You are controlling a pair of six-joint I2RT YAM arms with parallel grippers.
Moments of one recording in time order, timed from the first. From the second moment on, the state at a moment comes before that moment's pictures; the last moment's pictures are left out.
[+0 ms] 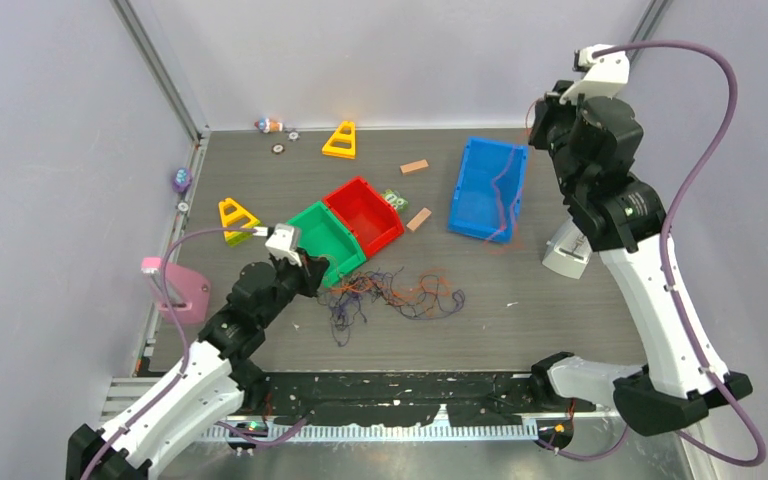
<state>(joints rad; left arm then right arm) -0.55 0.62 0.37 0.01 -0.06 -0.34 0.39 1.17 1.63 -0.50 0.44 0.11</state>
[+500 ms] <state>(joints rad) -0.68 0.80 0.46 0.07 0.04 -0.24 0.34 1.35 1.90 -0.49 0.37 0.11</state>
